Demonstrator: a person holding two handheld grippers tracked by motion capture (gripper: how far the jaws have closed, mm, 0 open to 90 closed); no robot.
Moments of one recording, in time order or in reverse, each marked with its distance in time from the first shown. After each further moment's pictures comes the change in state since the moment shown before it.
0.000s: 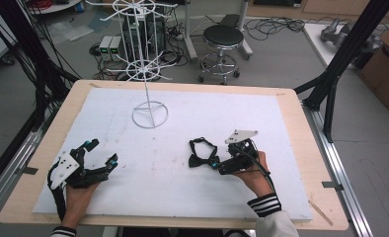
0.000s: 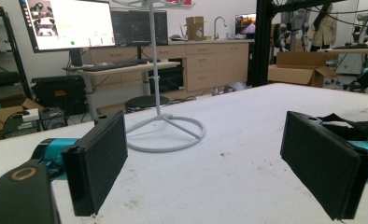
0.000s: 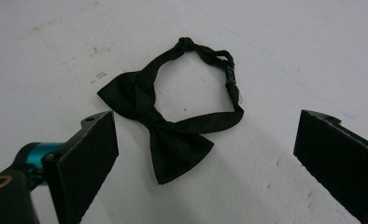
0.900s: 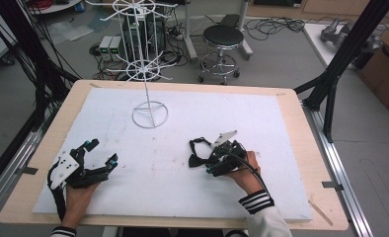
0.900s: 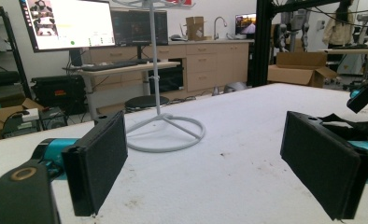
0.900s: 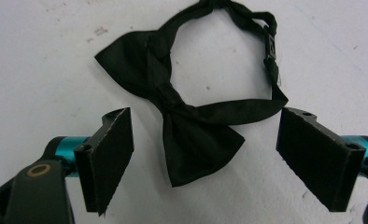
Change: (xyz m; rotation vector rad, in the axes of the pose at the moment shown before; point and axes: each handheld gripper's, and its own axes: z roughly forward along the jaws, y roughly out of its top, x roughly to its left) left arm 0.000 0.000 0.000 0.000 0.000 -0.003; right arm 0.010 0.006 0.032 0.200 0.017 -0.083
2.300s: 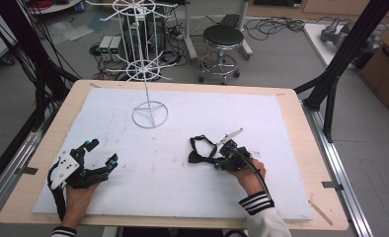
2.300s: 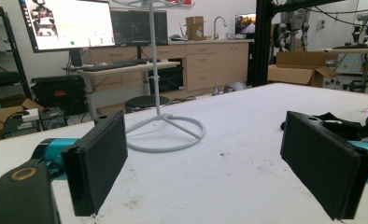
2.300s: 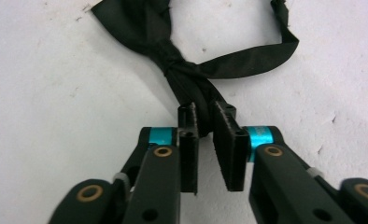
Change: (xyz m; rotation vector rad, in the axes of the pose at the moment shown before) left arm 0.000 0.000 0.000 0.001 0.000 0.004; right arm -0.008 -0.009 -0.003 0.072 0.065 0.146
